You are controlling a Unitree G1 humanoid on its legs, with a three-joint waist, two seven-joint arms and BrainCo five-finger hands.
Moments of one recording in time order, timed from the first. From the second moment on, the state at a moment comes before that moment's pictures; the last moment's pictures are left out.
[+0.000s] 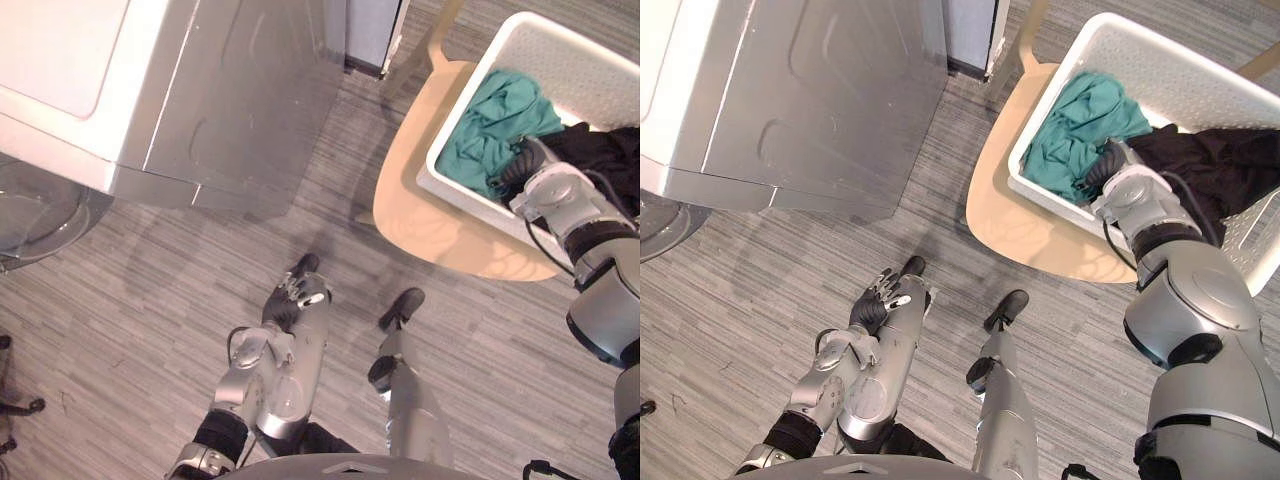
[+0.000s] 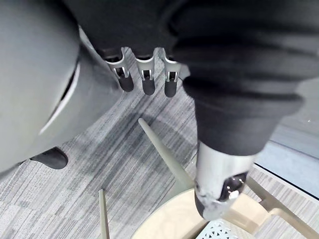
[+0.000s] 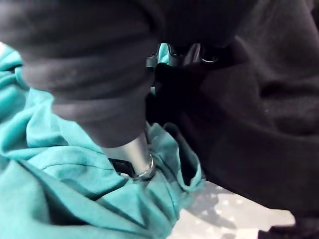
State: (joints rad) left arm -0.09 -0.06 -0.26 0.39 -0.41 0.01 -0.03; right arm -1.11 -0.83 1.00 1.18 0.40 -0.07 -0.03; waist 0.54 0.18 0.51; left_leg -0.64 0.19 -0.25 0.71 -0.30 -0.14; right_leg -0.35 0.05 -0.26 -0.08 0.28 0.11
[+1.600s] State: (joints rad) left arm -0.42 -0.01 -0.30 -0.11 -0.18 0.02 0.11; right arm -0.82 -0.31 0.20 0.60 0.73 -0.11 -0.15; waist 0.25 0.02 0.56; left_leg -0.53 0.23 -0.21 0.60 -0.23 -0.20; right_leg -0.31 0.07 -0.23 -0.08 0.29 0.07
